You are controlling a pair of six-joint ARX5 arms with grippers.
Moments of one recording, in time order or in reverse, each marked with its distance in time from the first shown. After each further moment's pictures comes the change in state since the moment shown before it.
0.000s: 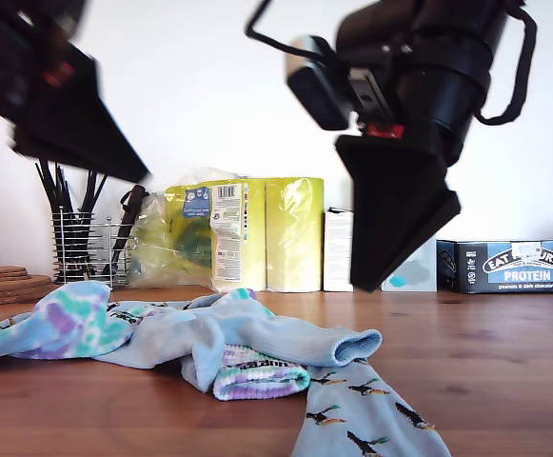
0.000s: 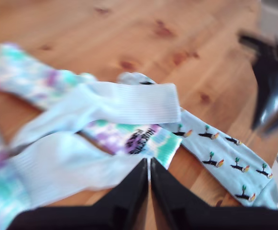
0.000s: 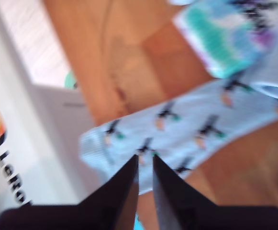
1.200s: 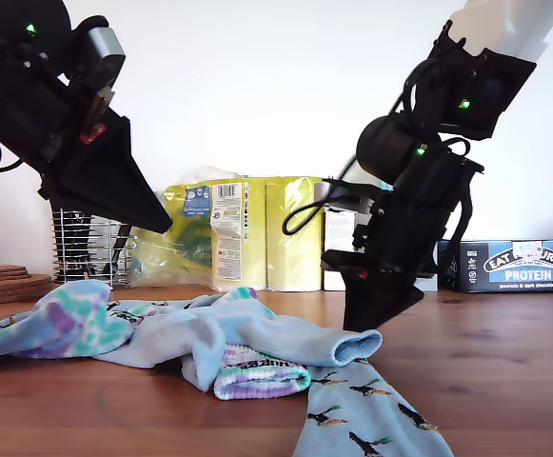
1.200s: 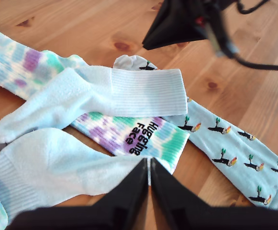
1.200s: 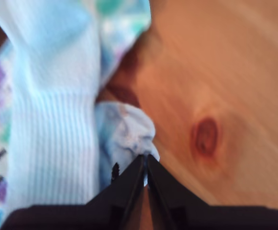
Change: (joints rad) left arm -0.022 0.105 0.000 0.058 -0.007 -0.008; right arm -0.159 0.317 0.039 0.612 0.169 0.101
